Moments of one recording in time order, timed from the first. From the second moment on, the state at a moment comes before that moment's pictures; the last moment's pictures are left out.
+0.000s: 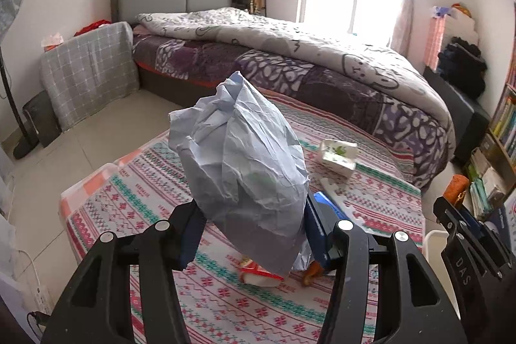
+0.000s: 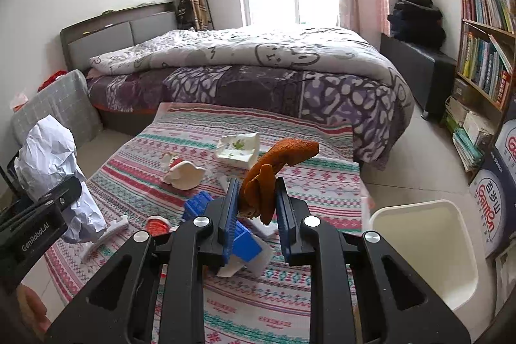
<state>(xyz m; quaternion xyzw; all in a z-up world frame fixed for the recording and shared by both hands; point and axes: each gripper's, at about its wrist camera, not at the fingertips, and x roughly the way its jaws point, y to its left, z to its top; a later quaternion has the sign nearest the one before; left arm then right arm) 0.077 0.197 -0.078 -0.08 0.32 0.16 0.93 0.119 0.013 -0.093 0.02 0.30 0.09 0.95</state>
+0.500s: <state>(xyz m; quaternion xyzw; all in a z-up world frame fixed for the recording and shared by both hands) 0.096 0.135 -0.079 -0.06 0.32 0.12 0.94 0.123 -0.047 -0.092 0.02 0.30 0.04 0.95</state>
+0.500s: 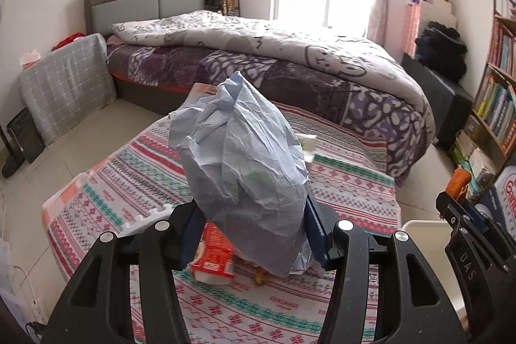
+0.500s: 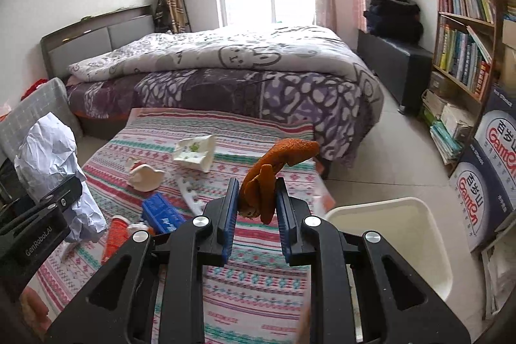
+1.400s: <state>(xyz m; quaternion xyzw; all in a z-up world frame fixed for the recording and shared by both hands) 0.121 0.012 -0.093 -0.02 0.35 -0.01 0.94 0.129 -0.190 -0.105 0.10 0.35 -0.11 0.93</state>
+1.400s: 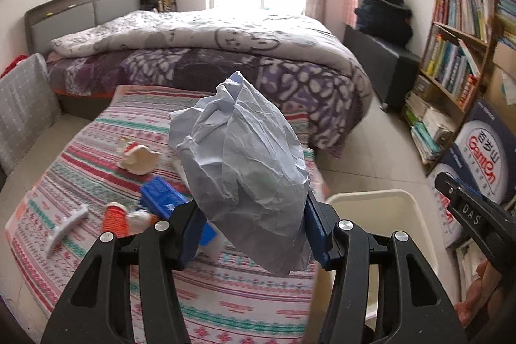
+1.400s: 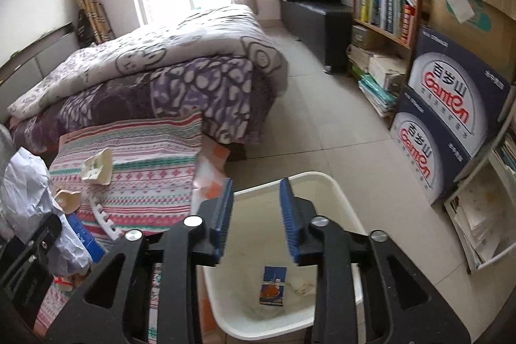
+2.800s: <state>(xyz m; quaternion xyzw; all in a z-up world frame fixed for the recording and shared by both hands) 0.130 -0.062 -0.119 0.03 0.39 -0.08 0.92 0.113 -0.265 -0.106 0.14 0.34 -0.21 0.90</state>
